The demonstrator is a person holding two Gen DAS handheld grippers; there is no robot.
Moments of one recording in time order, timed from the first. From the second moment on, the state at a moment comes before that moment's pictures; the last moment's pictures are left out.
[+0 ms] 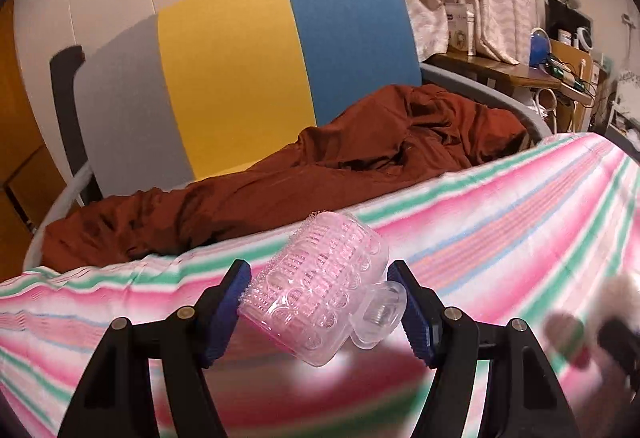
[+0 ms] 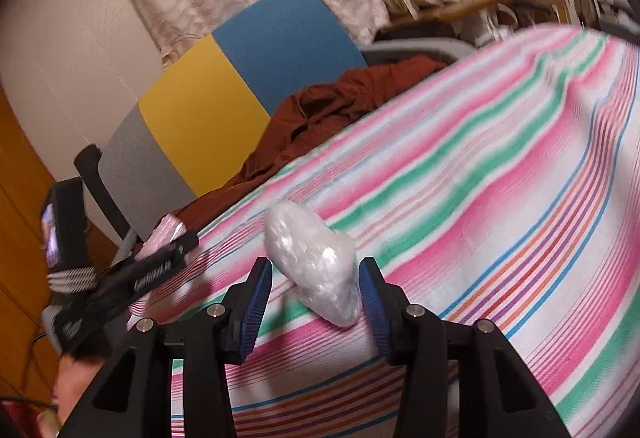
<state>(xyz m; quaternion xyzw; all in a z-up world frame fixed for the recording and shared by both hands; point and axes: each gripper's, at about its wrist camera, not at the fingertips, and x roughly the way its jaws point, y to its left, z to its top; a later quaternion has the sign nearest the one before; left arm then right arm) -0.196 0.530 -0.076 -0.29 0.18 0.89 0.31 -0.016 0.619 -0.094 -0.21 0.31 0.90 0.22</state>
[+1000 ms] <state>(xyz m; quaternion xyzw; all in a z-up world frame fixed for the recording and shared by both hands) -0.086 0.372 -0.091 -0.38 0.04 0.88 0.28 -0.068 0.590 -0.095 -0.35 0.21 0.89 0.20</state>
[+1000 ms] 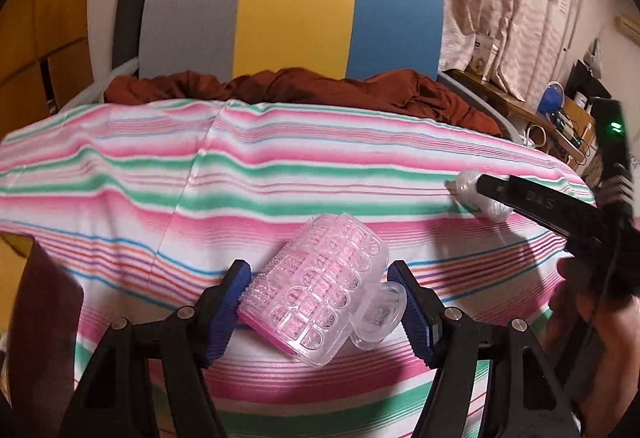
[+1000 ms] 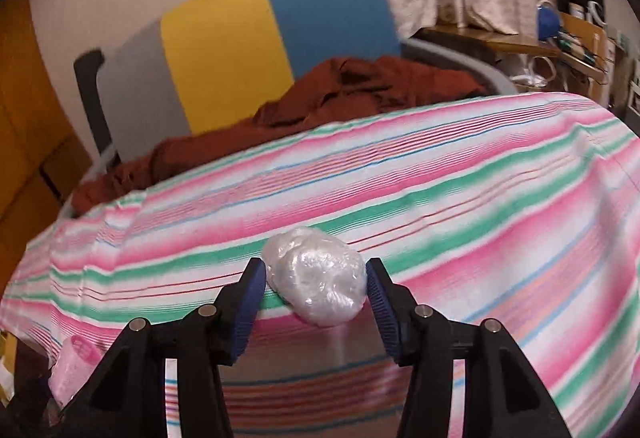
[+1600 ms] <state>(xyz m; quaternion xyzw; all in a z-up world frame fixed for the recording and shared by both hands) -0.033 0.317 -0.056 -0.34 0.02 0.90 0.29 -0.013 0.525 -0.071 -0.29 0.18 0.92 0.19</state>
